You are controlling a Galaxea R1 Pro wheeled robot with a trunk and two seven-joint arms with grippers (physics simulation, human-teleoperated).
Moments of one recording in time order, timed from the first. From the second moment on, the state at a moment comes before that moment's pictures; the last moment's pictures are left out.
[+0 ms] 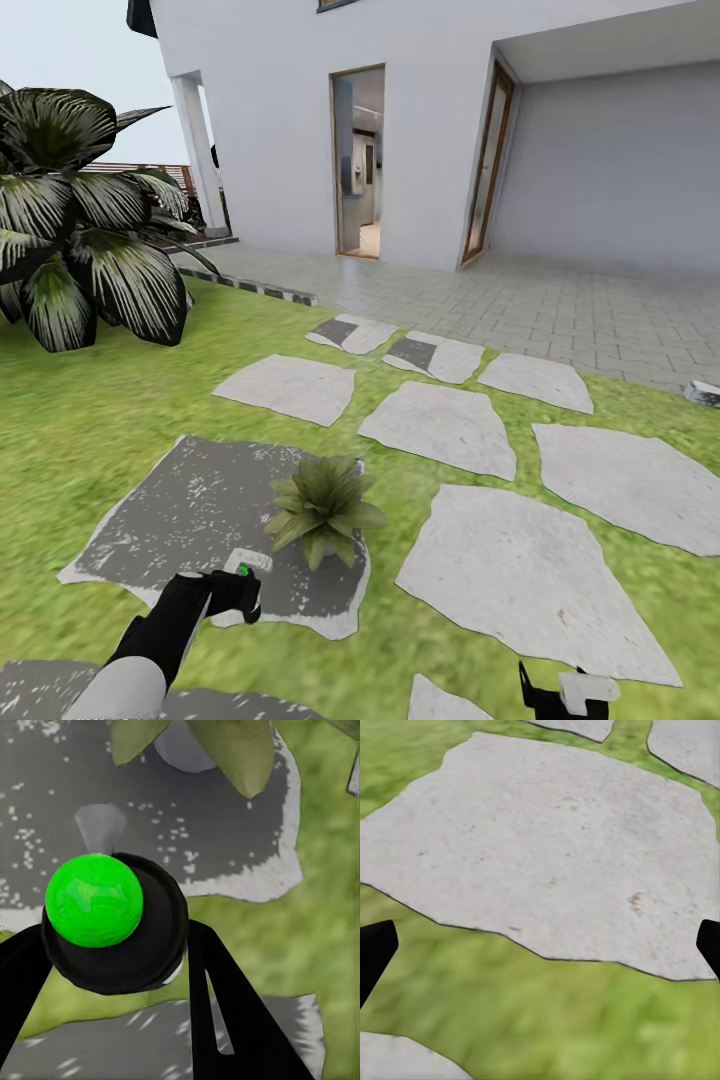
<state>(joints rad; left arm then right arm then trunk) -0.58 -0.02 0.32 -0.60 -0.53 0.37 -0.45 -0.35 -0.13 -0.08 -0.12 0.03 -0.69 -0.06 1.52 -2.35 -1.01</state>
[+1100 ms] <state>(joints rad) -0.79 0.01 0.14 -0.60 -0.54 0.86 -0.56 -0.35 -0.13 -0.08 -0.12 0.03 -0.69 -0.06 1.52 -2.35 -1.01</state>
